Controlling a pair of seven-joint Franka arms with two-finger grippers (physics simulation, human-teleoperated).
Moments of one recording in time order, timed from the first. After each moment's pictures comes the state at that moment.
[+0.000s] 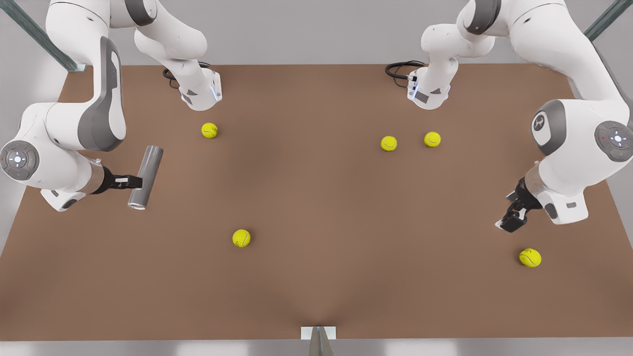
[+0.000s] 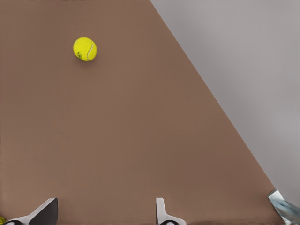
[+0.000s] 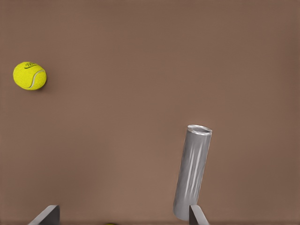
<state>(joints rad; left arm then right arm) -0.06 0.34 0.02 -1.25 -0.04 1.68 -0.97 -0.12 0.26 0.13 -1.43 -0.07 1.48 -0.01</state>
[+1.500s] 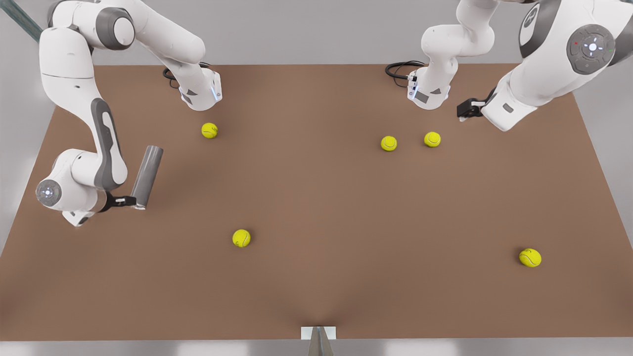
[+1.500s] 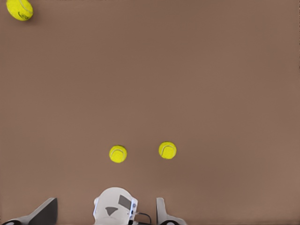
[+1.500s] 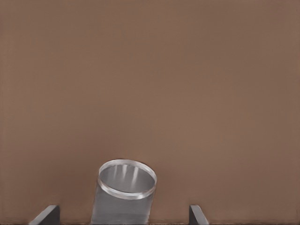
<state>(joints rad) 0.00 0.06 -0.22 -1.30 -0.04 1.09 -0.24 -0.41 0.40 0.13 -1.94 -0.15 2.14 -0.30</state>
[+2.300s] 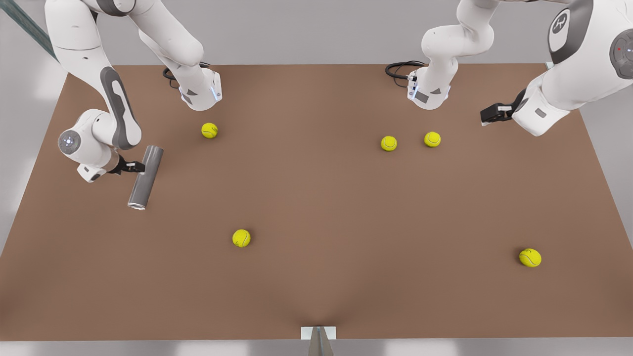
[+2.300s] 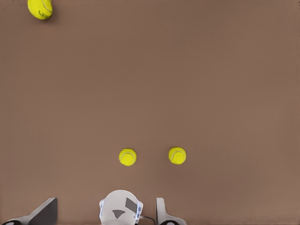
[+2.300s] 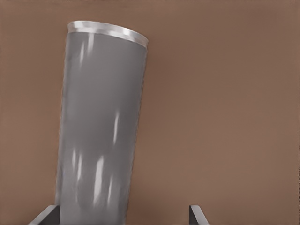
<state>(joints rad) 0.10 0.05 -0.22 -1.30 -0.03 1.10 -0.19 -0.56 0.15 0.14 -2.46 -0.14 2.50 -0.33</state>
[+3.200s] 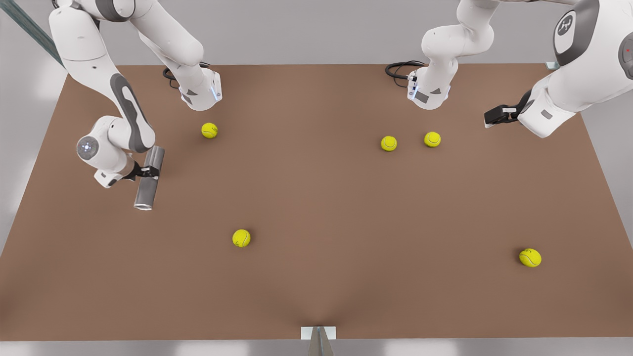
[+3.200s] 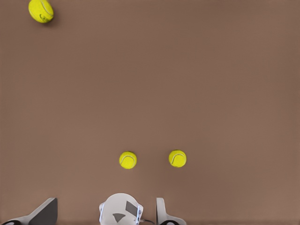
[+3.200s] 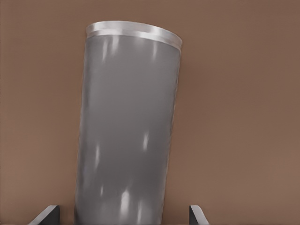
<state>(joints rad) 0.13 0.06 -0.22 -1.30 -0.04 1.11 -0.17 -0.55 0.22 0.21 -2.48 -0.14 2.59 -0.31</state>
